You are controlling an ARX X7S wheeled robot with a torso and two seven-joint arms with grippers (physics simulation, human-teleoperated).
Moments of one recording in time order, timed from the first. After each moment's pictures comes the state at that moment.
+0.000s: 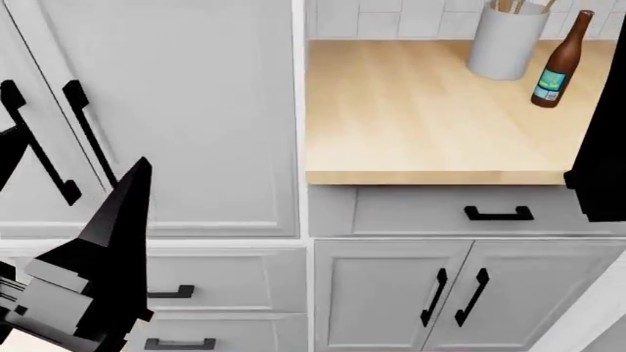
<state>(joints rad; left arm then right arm) -0.80 -0.72 -0.59 1.01 -2.45 -1.21 -1.31 1.16 0.74 0.28 -1.05 2.27 0.86 1.57</state>
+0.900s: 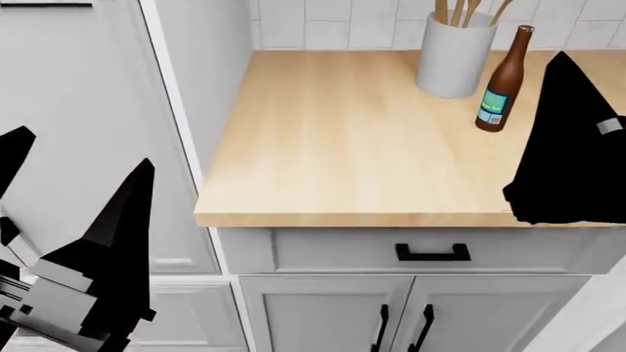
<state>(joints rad) -0.80 -0.71 -0.59 1.00 -2.45 -1.22 -1.31 0.99 0.79 0.18 -1.03 2.16 0.82 1.54</state>
